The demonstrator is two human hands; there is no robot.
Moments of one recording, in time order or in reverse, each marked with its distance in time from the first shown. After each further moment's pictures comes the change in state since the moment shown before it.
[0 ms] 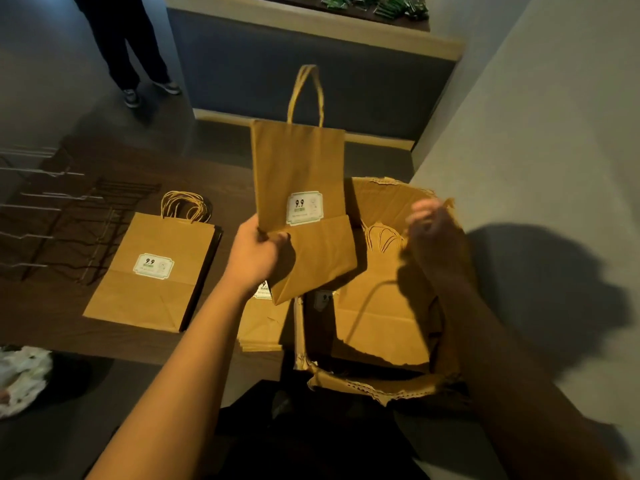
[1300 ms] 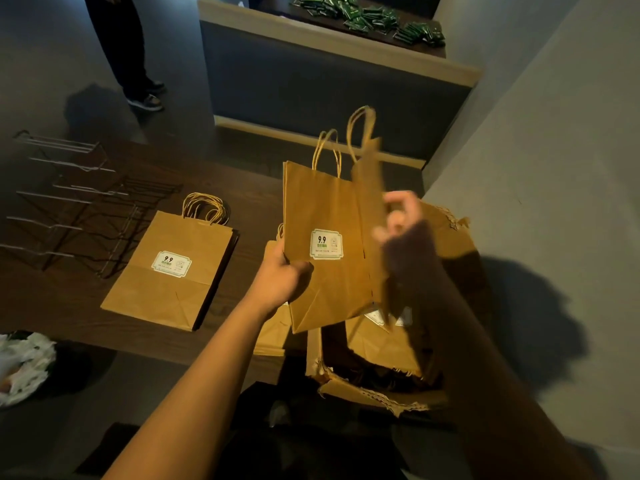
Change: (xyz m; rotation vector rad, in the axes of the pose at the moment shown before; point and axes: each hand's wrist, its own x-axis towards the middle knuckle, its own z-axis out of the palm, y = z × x) left_hand -0.017 -0.022 -0.008 -0.127 -0.171 -0.097; right_hand -0.061 -0.132 0.004 0.174 -0.342 -0.127
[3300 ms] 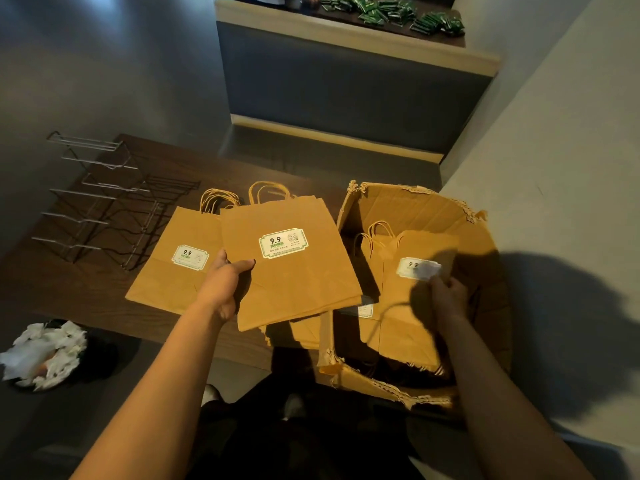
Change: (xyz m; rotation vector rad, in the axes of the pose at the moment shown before) left_hand -0.007 -0.052 -0.085 -0.484 0.365 -0.289; right_hand -0.014 0.220 -0.002 0.217 0.345 0.716
